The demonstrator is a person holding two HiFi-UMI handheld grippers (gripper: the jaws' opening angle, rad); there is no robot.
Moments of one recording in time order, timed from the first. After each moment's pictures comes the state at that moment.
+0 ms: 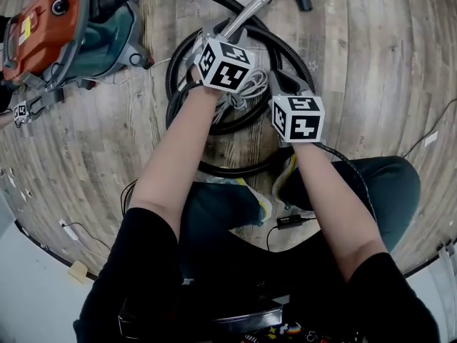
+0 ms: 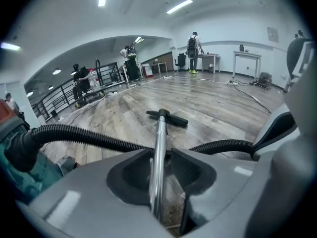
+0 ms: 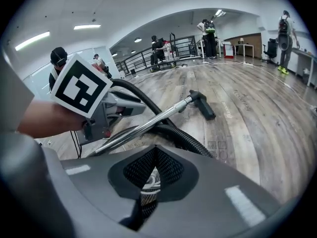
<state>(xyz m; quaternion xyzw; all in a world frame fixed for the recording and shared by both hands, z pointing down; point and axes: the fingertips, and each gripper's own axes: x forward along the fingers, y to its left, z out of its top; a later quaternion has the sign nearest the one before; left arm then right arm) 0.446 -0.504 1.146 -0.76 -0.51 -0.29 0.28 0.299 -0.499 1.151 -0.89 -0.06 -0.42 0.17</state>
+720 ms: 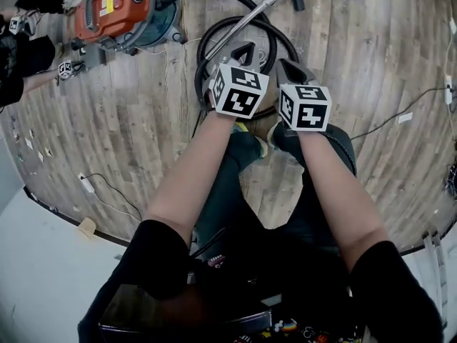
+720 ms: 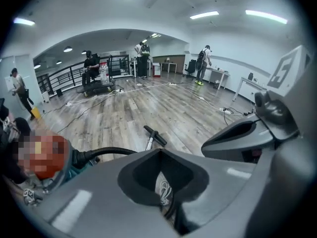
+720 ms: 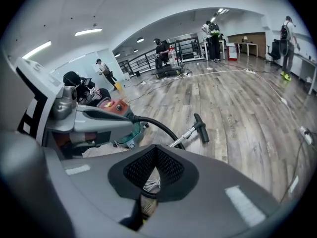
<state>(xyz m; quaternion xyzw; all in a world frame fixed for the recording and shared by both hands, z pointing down) 0.360 -0.534 0.814 -0.76 -0.49 -0.38 0.21 0.292 -0.499 0.828 -0.88 -0.03 -0.43 0.19</state>
